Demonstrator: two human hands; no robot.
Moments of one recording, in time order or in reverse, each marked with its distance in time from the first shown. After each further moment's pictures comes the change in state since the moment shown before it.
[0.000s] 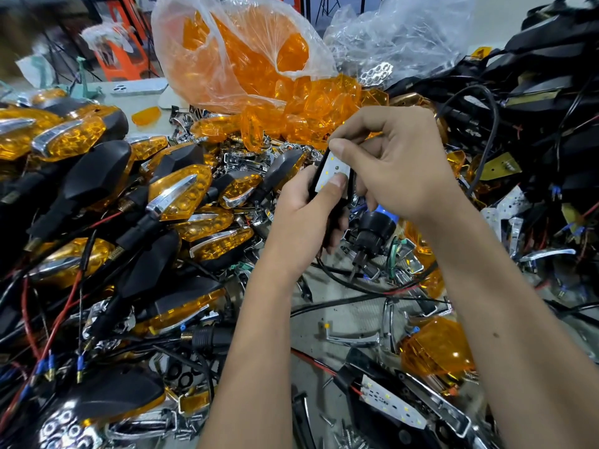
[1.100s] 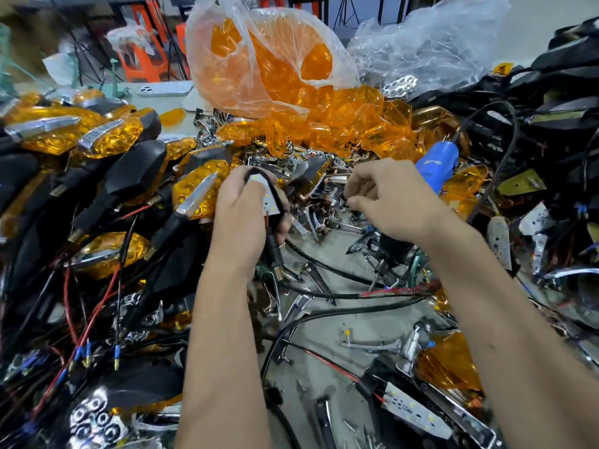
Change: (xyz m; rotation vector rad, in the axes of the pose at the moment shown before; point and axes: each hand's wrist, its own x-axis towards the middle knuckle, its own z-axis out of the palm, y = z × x) left_hand -0.010 0.008 -0.072 -0.081 0.341 0.020; right_hand 0.007 0.029 0.028 -0.416 -0.301 0.190
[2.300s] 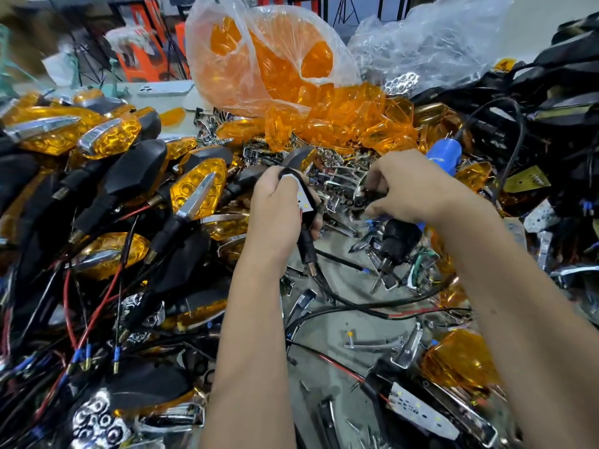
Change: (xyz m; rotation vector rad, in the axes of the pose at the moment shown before) left_hand 0.004 -0.004 0.031 0.028 -0.010 -0.114; right_hand 0.012 -0.004 -0.024 -0.374 -0.217 0.156
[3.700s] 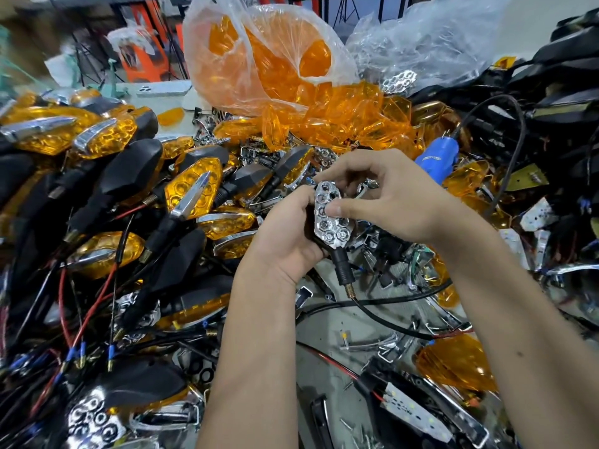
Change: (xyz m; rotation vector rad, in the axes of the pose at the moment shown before) left_hand -0.003 -0.006 0.018 -0.471 -0.201 -0.461; right_hand -0.024 -0.006 0.012 0.787 0.118 -0.446
